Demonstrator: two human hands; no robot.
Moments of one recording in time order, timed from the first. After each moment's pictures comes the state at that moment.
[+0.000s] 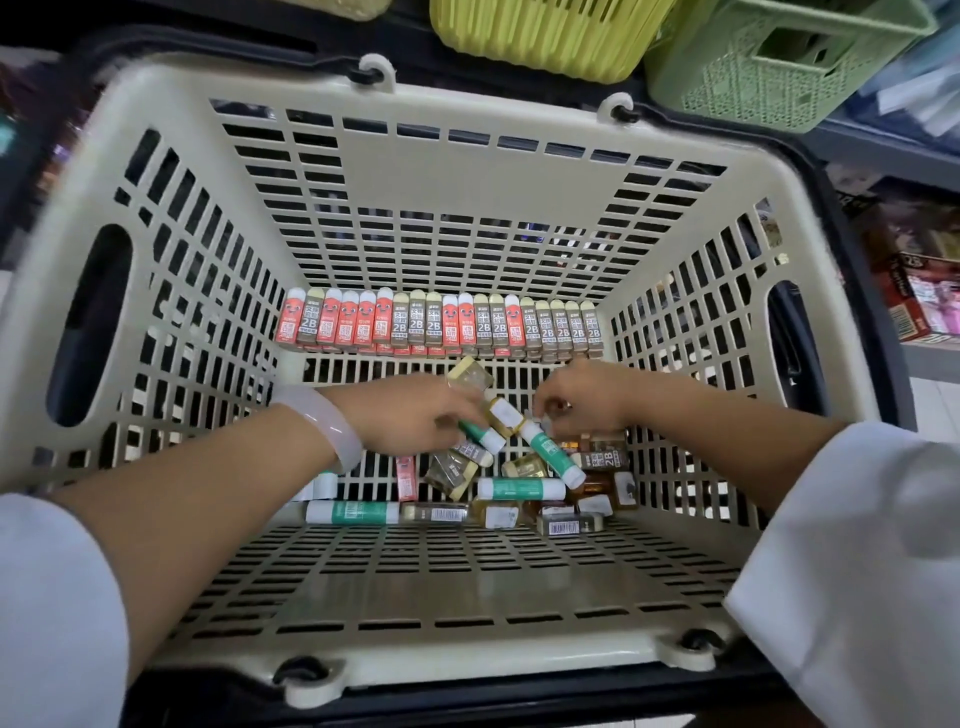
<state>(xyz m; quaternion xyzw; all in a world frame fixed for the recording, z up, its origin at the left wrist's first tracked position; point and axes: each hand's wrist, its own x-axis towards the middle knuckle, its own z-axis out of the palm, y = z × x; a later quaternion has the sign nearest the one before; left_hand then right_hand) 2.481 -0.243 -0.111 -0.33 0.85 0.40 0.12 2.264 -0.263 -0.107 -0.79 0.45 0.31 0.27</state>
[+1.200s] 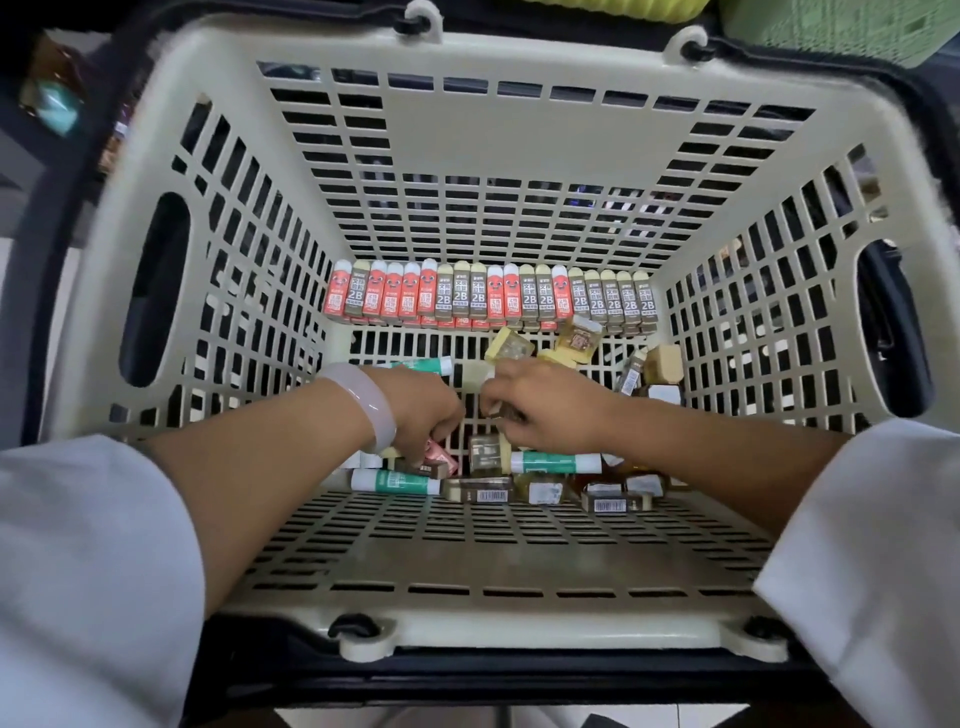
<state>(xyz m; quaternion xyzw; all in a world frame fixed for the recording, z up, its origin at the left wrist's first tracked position) 2.495 -0.237 -0.128 -0.36 0.80 0.32 0.36 2.331 -0.227 -0.125 -0.88 0.38 0.14 0.25</state>
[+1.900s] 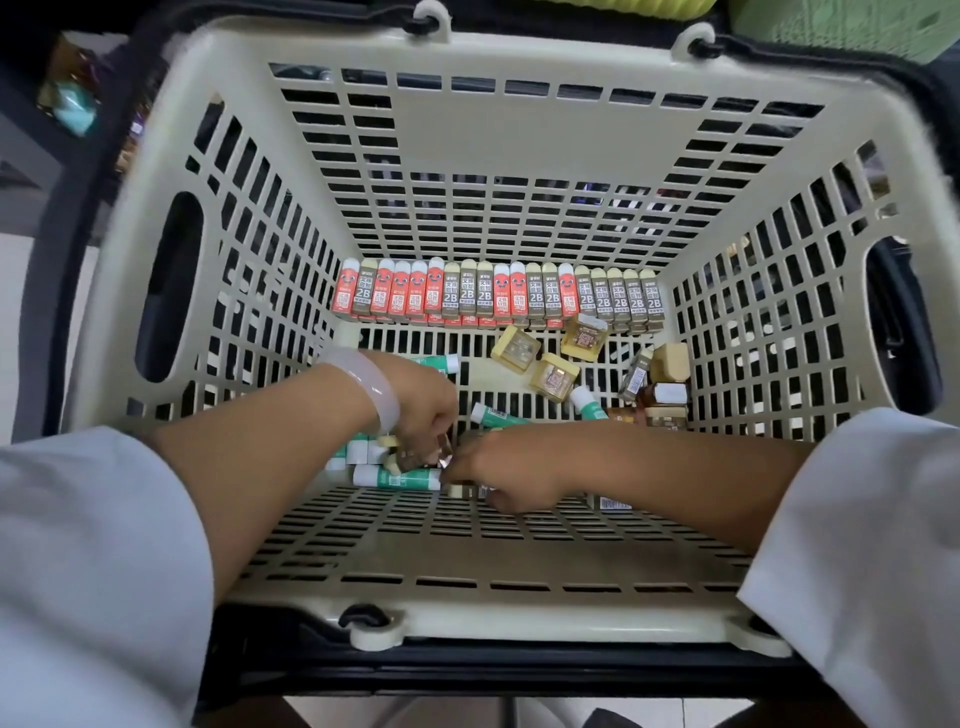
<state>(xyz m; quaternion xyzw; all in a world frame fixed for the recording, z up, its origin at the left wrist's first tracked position) 2.500 -0.241 -0.121 -0.37 0.77 0.35 0.38 2.368 -0.197 -0.122 -0.87 0.23 0.30 0.31</state>
